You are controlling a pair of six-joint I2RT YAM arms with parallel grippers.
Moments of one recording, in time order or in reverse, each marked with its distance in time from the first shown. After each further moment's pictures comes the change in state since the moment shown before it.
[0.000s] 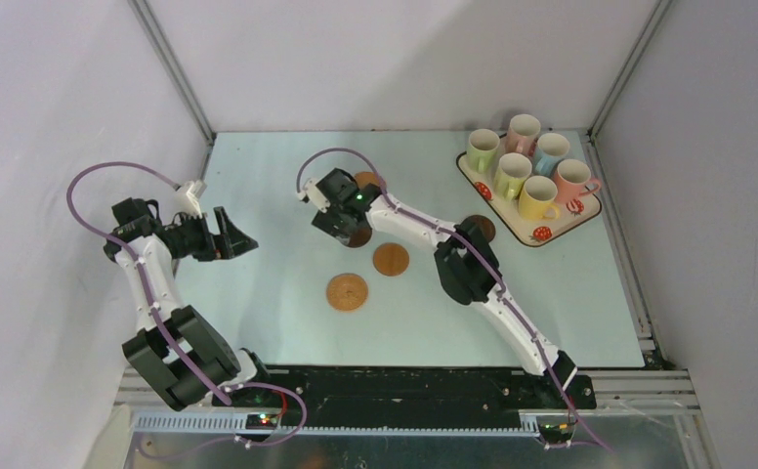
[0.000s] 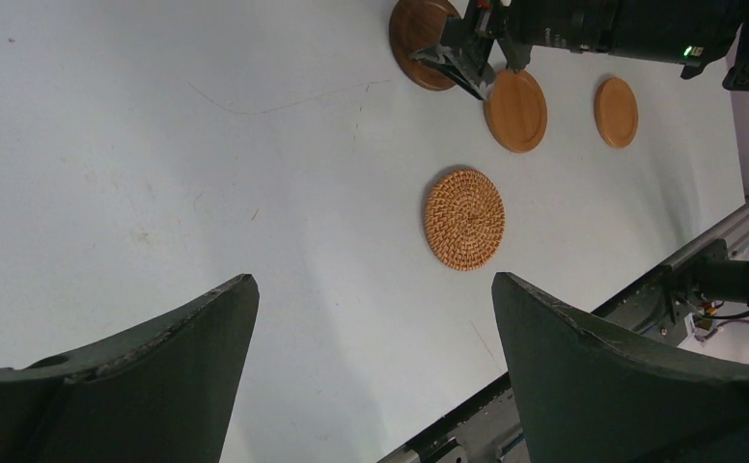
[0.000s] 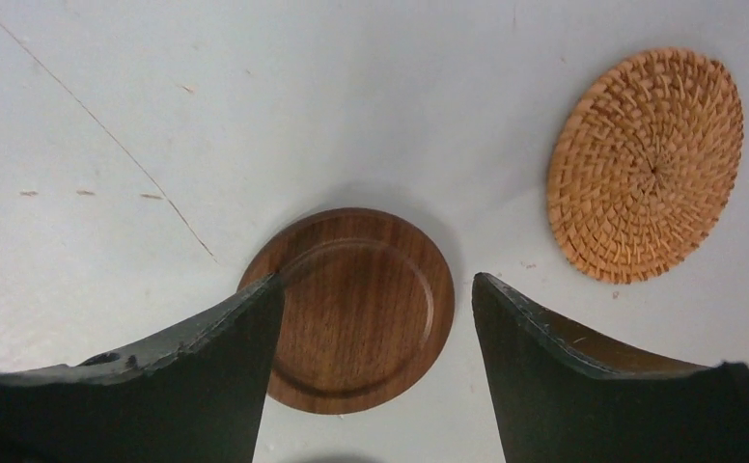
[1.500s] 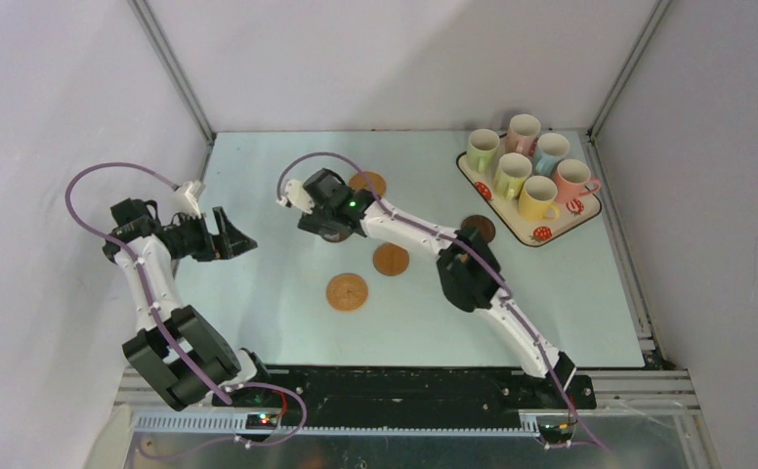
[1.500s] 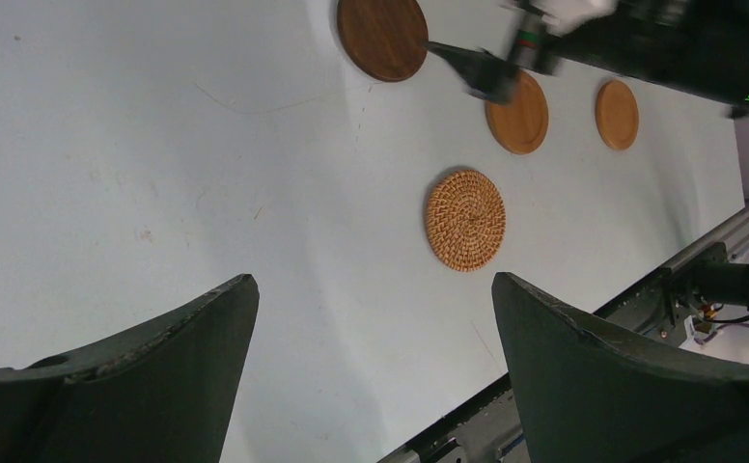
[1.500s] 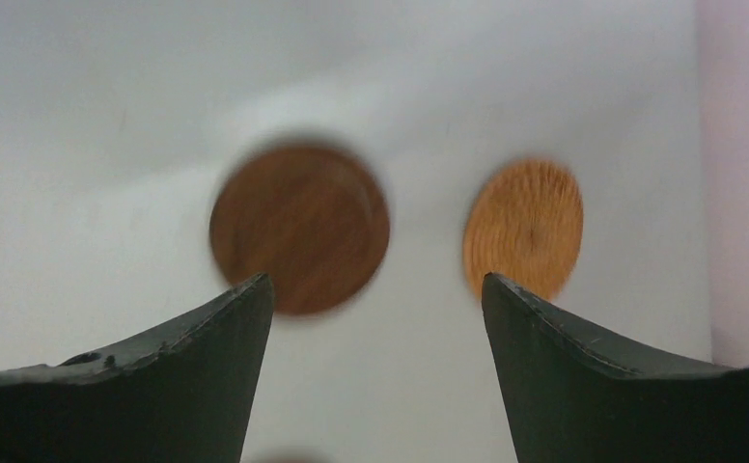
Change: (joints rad) left arm 0.008 0.000 0.000 0.000 0.000 -0.001; right arm 0.073 0.001 0.049 0.175 0.097 -0.197
